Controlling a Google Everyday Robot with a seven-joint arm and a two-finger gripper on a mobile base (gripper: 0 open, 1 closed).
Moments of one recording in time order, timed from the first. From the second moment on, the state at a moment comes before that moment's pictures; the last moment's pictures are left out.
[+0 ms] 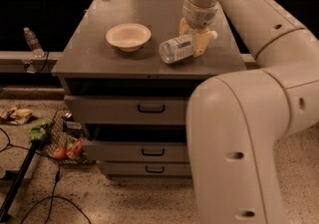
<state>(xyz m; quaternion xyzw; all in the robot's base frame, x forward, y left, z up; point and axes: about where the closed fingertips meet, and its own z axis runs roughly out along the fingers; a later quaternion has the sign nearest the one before) 0.733 -0.111 0.848 -0.86 0.50 -0.03 0.08</state>
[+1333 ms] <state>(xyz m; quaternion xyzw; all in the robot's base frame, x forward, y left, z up) 0.696 -0.128 1.013 -0.85 0.34 -0.25 0.31</state>
